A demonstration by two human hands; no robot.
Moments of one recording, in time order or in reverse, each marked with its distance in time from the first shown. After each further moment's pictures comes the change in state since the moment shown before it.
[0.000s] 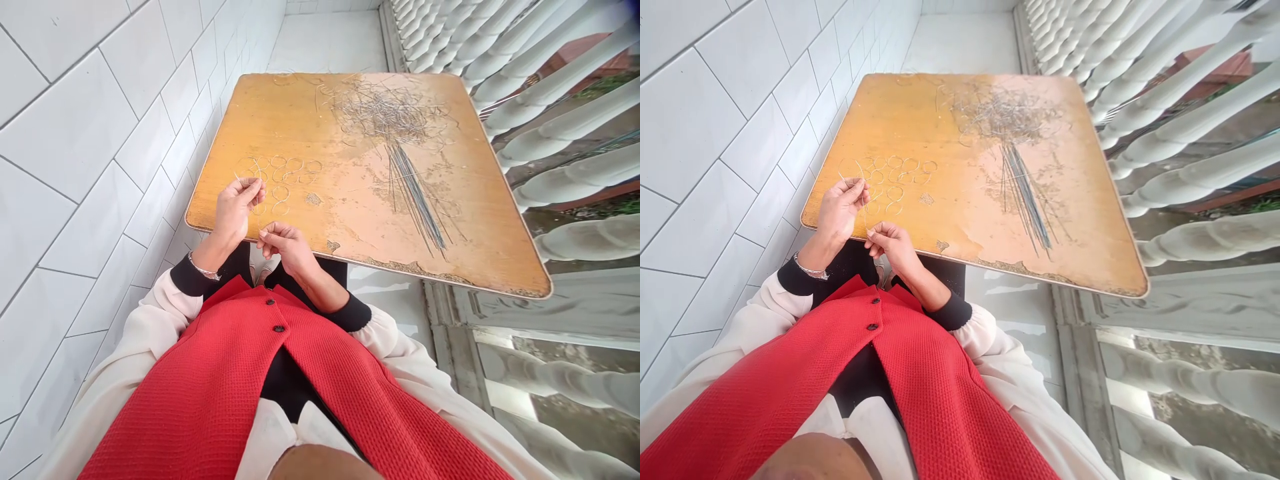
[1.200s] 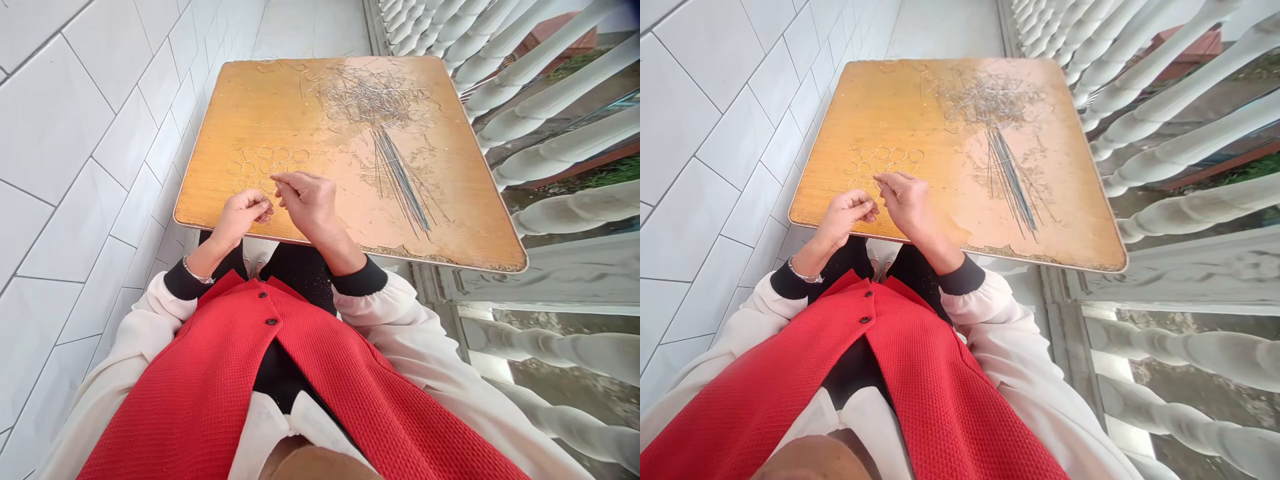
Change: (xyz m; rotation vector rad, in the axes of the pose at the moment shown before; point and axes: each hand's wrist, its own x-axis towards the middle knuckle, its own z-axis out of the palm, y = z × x) left_hand -0.017 -0.008 0.002 0.360 -0.259 -0.141; right_hand 0.025 -0.053 -0.038 -0.746 0.229 -0.629
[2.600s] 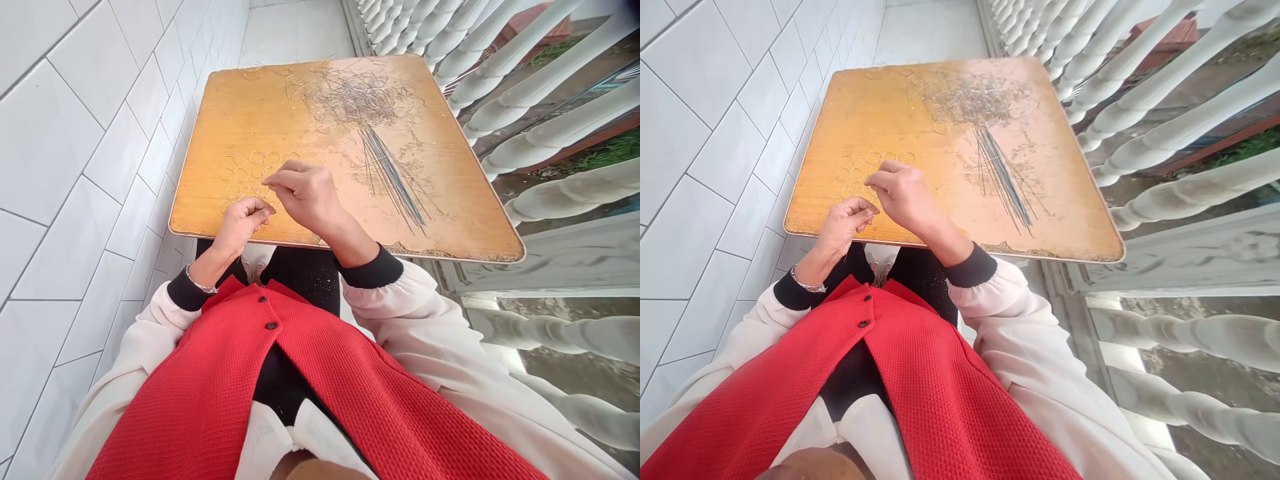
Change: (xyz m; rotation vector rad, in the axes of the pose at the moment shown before) left_hand -0.003 0.002 0.014 -0.019 0.010 0.014; right_hand 0.018 0.002 -0.015 -0.334 -0.073 -0.325
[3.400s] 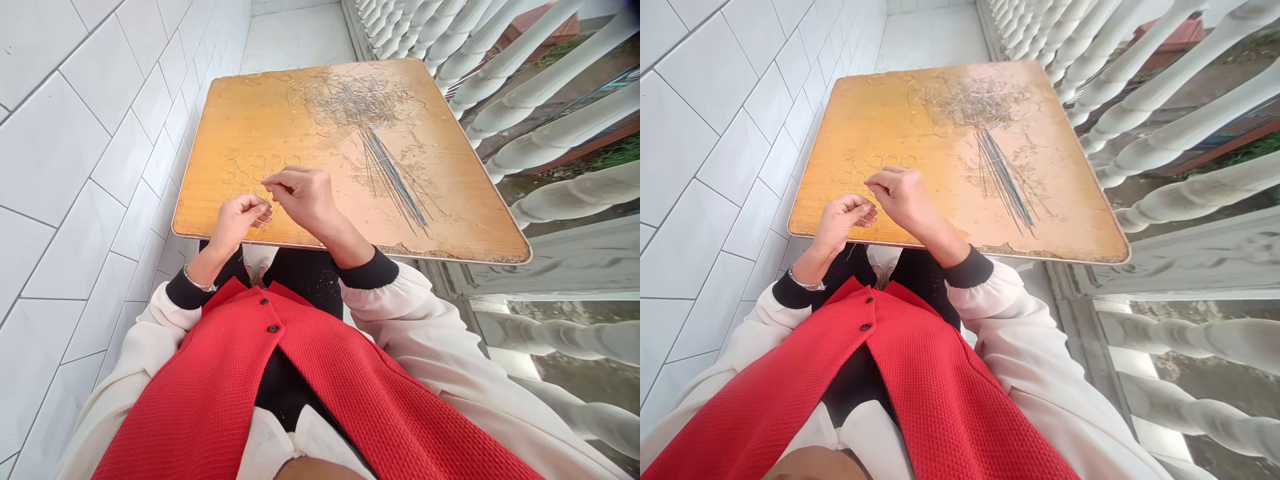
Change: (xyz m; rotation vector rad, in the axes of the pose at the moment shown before) left_hand 0.006 0.001 -0.014 0.069 -0.012 0.022; right_hand 0.005 -0.006 0.006 0.169 0.045 0.152
